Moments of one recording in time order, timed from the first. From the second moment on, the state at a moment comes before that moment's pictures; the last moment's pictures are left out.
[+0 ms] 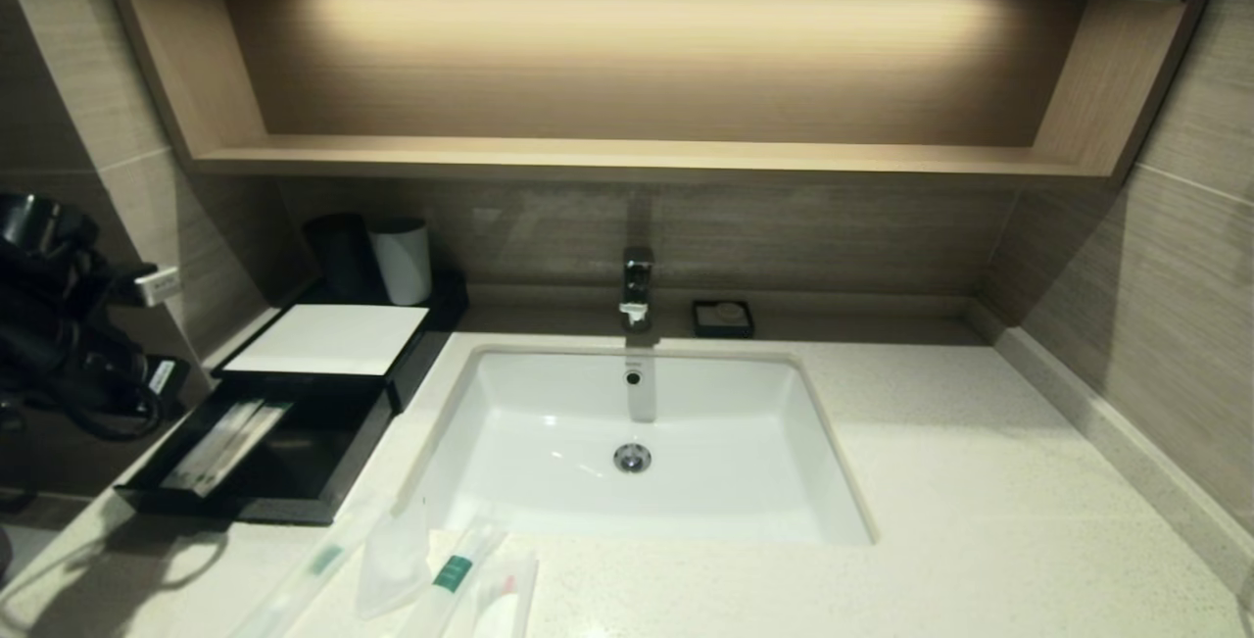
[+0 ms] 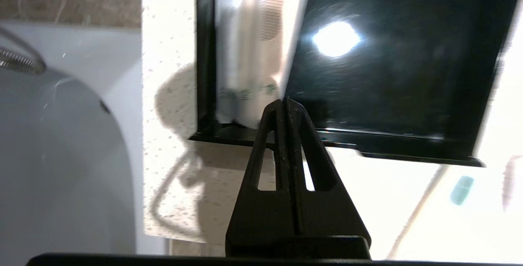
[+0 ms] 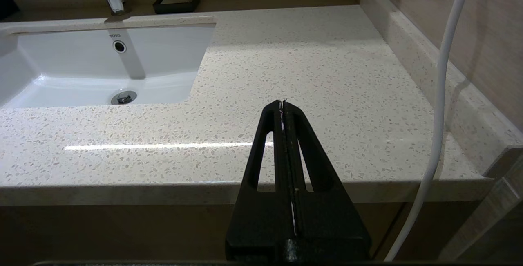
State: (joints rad) left arm 0.34 1.79 -1.31 0.53 -0.12 0.35; right arm 0.00 0.00 0.00 -0.02 -0.01 0.06
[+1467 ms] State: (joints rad) left arm -0.11 1.39 -1.24 1.10 -0.12 0.08; right arm 0.00 0.00 0.00 -0.01 -0.01 0.06
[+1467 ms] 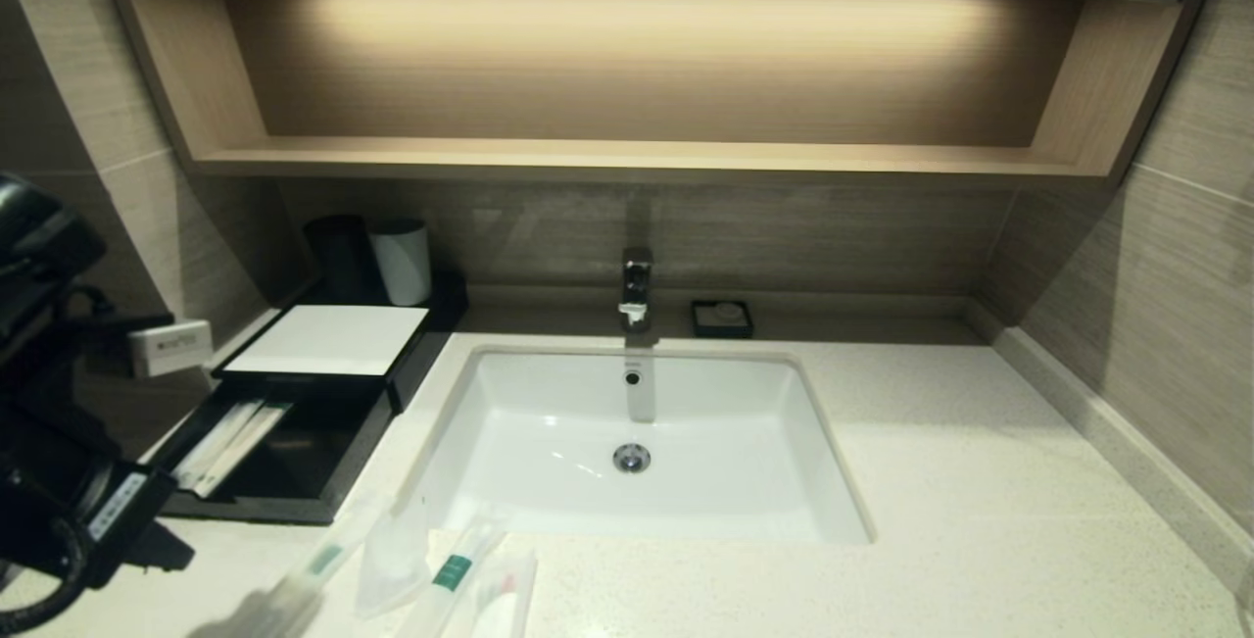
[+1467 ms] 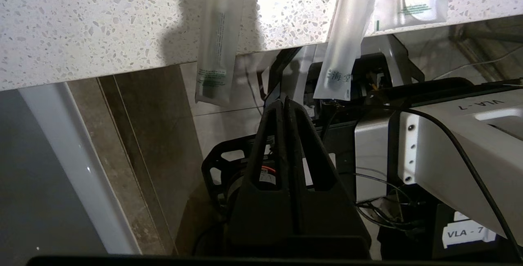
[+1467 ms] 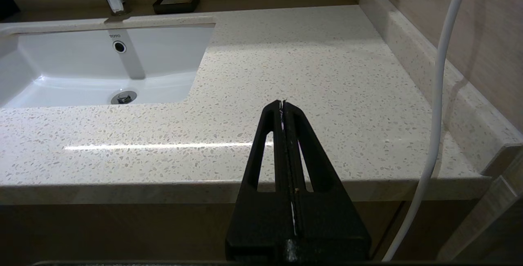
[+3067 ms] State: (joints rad) left arm -0.19 1.84 -1.24 0.83 -0.15 0.09; right arm 0.00 0.00 0.00 -0.01 -0.01 0.06
